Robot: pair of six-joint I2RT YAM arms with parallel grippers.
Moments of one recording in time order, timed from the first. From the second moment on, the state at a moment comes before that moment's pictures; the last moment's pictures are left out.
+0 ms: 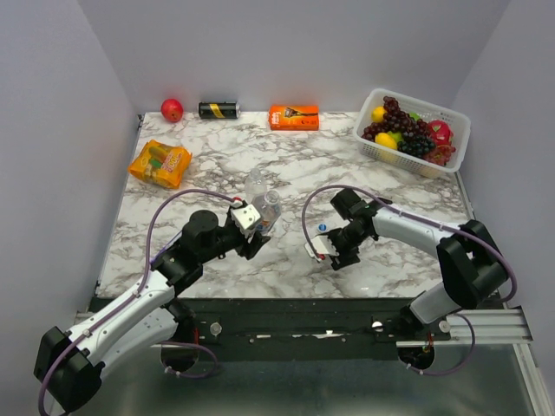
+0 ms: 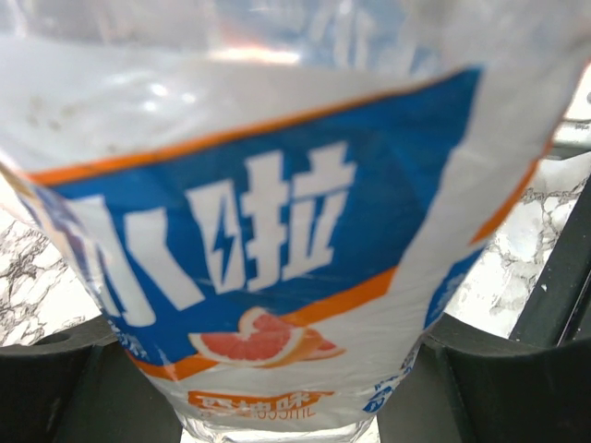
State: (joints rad) left arm -0.67 0.76 0.48 -0.01 0.26 0.15; right arm 0.59 1.52 0.86 -0.75 -0.51 -1.44
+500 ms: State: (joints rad) left arm -0.66 0.77 0.48 0.00 0.27 0.15; right arm 0.62 1.63 0.95 -0.74 -0.51 -1.42
